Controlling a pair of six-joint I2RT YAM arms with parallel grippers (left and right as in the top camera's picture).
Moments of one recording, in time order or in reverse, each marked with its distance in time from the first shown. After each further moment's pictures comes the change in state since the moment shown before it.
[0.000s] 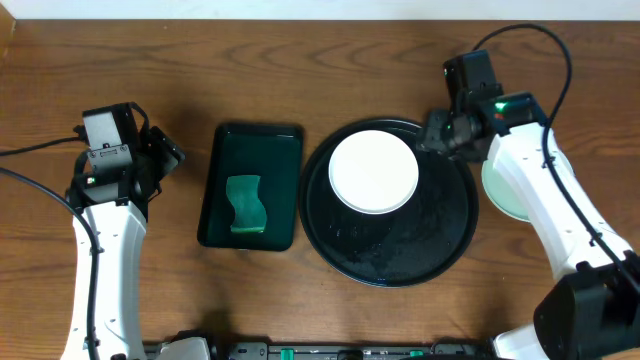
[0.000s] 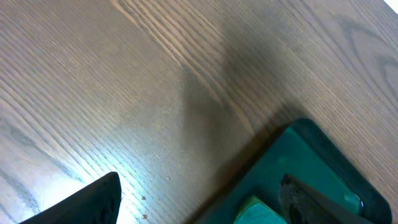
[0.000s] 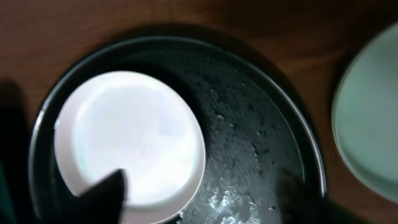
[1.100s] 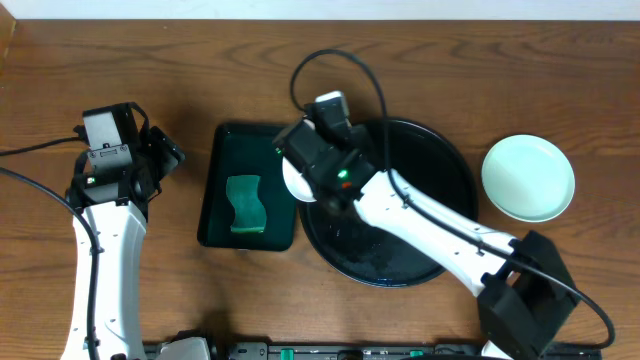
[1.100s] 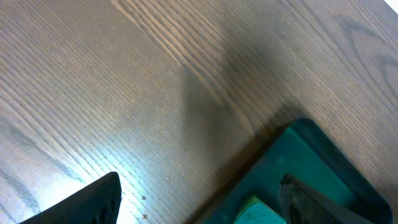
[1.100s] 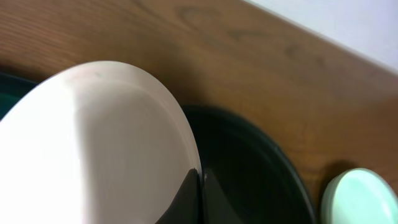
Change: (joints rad) left arm 0.000 0.000 0.000 0.000 0.000 0.000; right arm 0.576 0.161 0.060 0.247 0.719 -0.120
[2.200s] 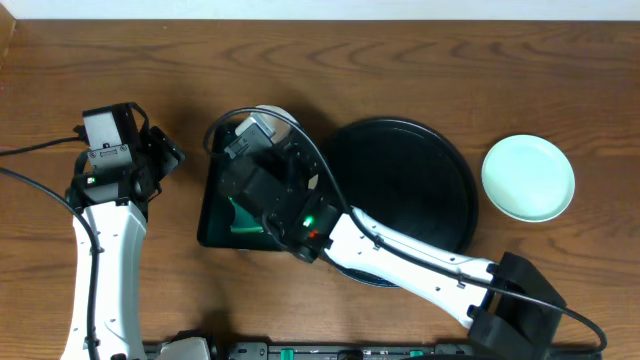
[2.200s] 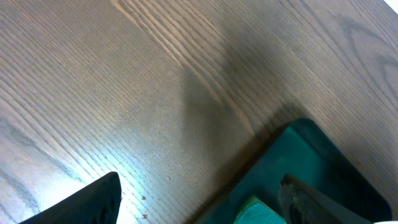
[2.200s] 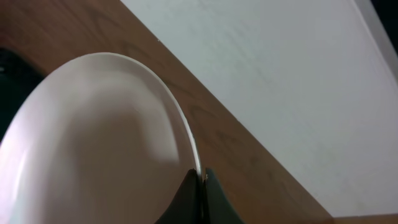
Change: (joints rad) left arm 0.000 0.000 0.000 0.000 0.000 0.000; right arm 0.227 0.004 0.000 0.368 0.228 -0.584
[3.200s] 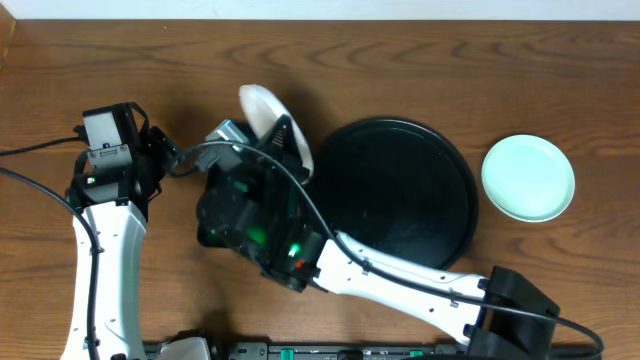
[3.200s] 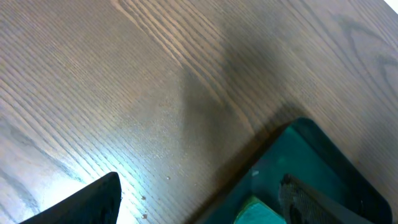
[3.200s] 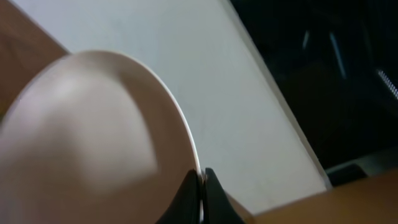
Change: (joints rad) left arm 0.000 0.000 0.000 0.000 0.000 0.000; right arm 0.103 0.000 0.000 0.336 0.351 -0.392
